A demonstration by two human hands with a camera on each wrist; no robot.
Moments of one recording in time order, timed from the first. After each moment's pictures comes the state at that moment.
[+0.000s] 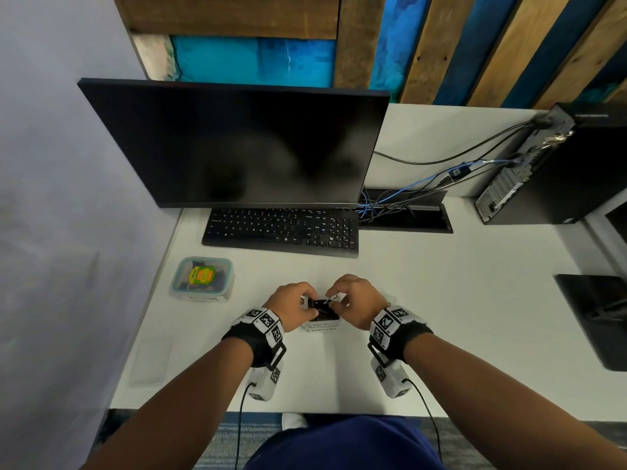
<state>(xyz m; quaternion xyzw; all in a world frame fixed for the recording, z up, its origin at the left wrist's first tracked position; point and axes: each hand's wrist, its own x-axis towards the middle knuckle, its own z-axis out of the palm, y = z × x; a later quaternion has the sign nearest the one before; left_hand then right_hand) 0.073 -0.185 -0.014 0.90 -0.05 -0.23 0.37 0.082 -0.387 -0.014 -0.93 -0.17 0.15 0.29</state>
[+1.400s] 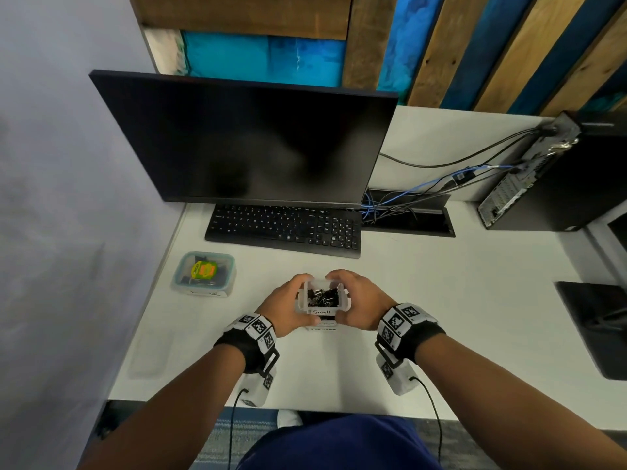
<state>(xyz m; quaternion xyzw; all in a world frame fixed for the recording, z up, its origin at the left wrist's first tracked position) 0.058 -0.174 -0.012 0.88 -0.07 -0.20 0.43 0.081 -0.390 0.011 -0.91 -0.18 0.20 0.31</state>
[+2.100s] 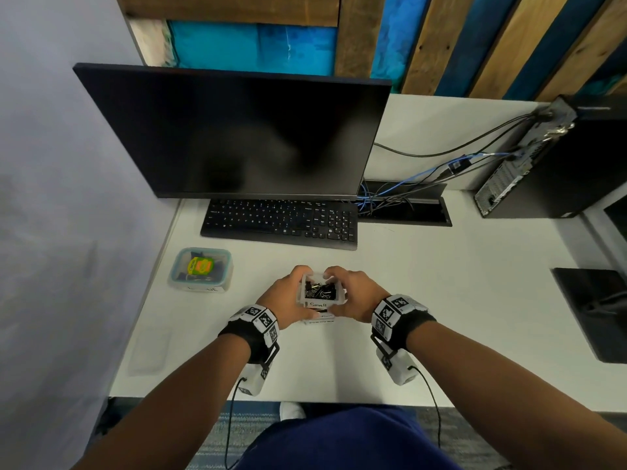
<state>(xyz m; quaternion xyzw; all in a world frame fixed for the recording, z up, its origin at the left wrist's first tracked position) 0.062 -0.181 -0.007 0.90 -0.07 -0.20 0.39 0.083 -0.390 -0.004 -0.91 -0.18 0.22 0.30</state>
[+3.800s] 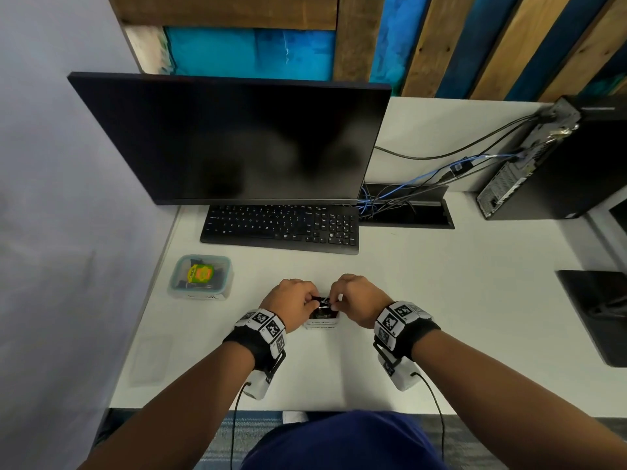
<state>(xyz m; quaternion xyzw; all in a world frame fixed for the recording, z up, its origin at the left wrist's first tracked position) 0.071 -0.190 0.005 0.94 -0.11 -0.14 0.28 0.085 -0.385 0.009 -0.93 -0.20 0.21 0.23</state>
